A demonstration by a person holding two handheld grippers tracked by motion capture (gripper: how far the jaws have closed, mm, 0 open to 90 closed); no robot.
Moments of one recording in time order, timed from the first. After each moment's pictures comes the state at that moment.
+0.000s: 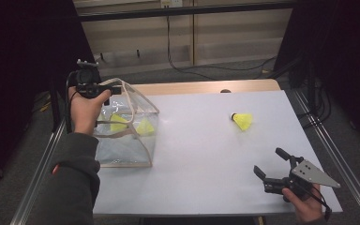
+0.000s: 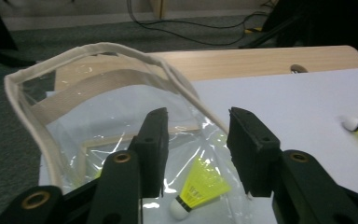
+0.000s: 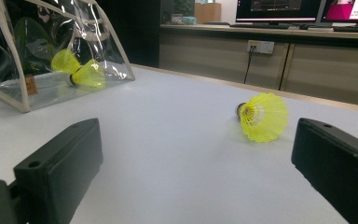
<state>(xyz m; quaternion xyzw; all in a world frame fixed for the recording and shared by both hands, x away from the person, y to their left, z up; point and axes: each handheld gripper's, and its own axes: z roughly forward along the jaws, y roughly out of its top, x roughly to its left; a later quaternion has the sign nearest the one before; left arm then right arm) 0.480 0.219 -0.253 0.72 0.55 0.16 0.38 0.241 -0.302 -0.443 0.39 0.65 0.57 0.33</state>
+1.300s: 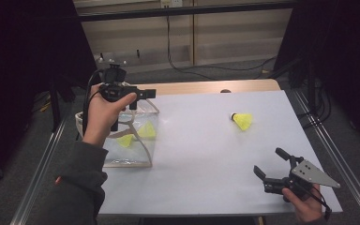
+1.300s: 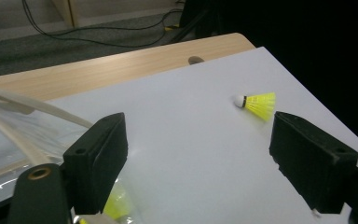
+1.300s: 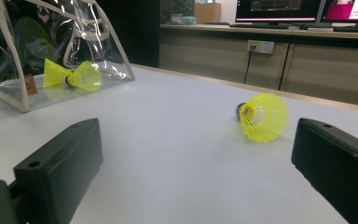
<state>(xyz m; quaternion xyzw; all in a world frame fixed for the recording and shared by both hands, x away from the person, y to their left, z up) 0.444 0.149 -0.234 0.78 0.44 0.08 0.44 0.241 -0.302 -0.443 0.39 0.65 0.57 0.33</state>
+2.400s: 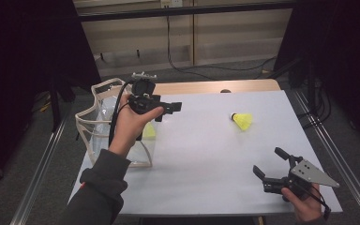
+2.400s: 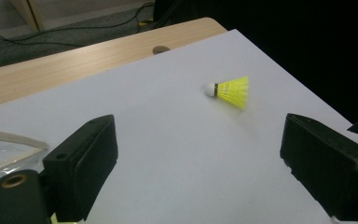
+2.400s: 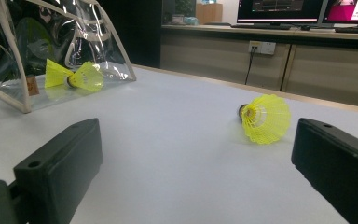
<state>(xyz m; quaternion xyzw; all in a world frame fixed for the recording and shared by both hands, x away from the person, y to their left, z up) 0.433 0.093 -0.269 0.80 0.39 0.07 0.45 0.242 -0.300 -0.443 0.39 0.65 0.57 0.33</state>
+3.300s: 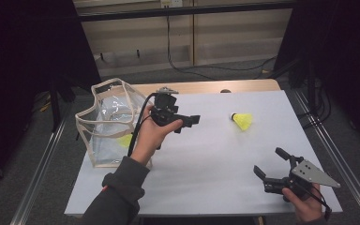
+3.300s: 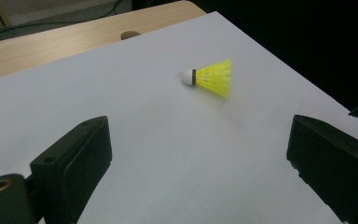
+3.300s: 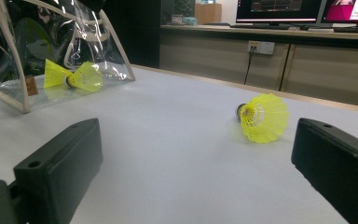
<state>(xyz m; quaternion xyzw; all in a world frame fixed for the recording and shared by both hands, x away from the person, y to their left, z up) 0.428 0.049 -0.316 0.81 0.36 0.05 0.45 0.241 -0.302 -0.443 0.39 0.65 0.57 0.33</state>
